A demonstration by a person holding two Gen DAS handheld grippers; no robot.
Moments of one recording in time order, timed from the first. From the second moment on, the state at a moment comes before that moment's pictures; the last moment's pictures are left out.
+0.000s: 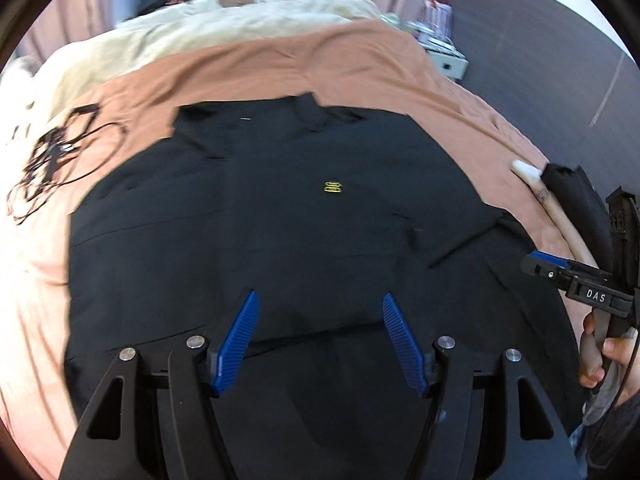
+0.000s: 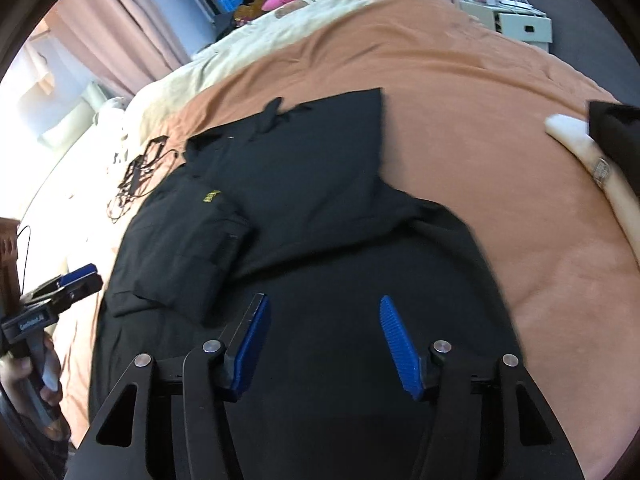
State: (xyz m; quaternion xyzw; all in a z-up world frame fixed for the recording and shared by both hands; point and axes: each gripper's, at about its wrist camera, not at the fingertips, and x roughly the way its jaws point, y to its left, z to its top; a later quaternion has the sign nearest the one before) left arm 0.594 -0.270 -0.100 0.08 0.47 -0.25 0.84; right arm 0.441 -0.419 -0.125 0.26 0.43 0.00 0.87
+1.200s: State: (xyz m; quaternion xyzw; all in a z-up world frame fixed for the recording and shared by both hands) left arm 0.621 -0.227 -0.068 0.13 0.47 -0.16 0.86; right arm 0.478 -0.422 -0.128 0.27 0.44 0.00 0.86
